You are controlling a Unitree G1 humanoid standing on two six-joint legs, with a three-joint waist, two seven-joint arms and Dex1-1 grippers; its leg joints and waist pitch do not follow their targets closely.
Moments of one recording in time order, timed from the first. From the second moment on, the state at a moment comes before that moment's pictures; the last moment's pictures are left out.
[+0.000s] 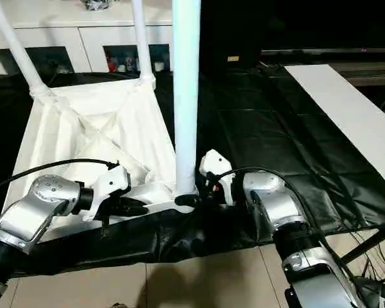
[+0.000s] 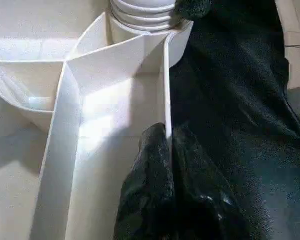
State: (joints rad) left arm -0.44 0.52 -0.32 0.25 -0.05 0.34 -1.11; right arm -0.57 -0.30 0.21 0.65 0.09 0.00 1.12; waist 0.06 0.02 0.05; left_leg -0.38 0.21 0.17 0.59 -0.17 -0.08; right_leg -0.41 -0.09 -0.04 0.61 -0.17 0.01
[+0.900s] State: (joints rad) left arm -0.66 0.20 -0.24 0.60 0.06 0.41 -0.54; right arm -0.71 0.06 0.07 0.91 0.00 0.05 0.29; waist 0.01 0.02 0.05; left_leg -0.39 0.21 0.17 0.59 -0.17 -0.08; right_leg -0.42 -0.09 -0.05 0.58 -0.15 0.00
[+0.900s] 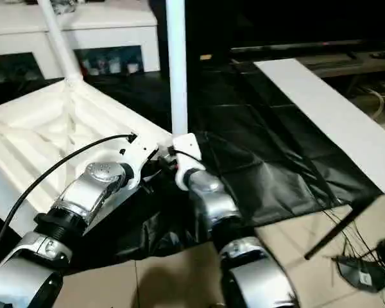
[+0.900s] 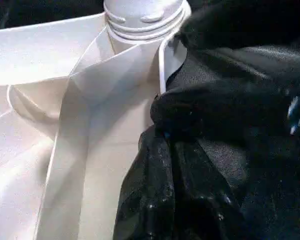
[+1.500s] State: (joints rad) left arm -0.48 0.50 -0.29 0.35 -0.01 0.28 -0.97; right arm -0.51 -0.33 0.15 0.51 0.06 0.14 0.84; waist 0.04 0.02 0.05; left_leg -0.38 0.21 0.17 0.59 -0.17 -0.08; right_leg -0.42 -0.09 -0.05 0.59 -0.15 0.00
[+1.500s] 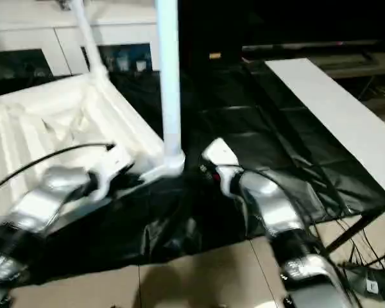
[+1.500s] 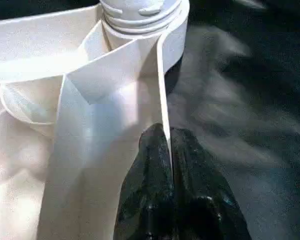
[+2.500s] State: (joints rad) left arm -0.44 0.50 -0.33 0.26 -0.03 0.29 -1.07; right arm -0.60 -0.34 0.24 0.61 0.07 0.12 1.08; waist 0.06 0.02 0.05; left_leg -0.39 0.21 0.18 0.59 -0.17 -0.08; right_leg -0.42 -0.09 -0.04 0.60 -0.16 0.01
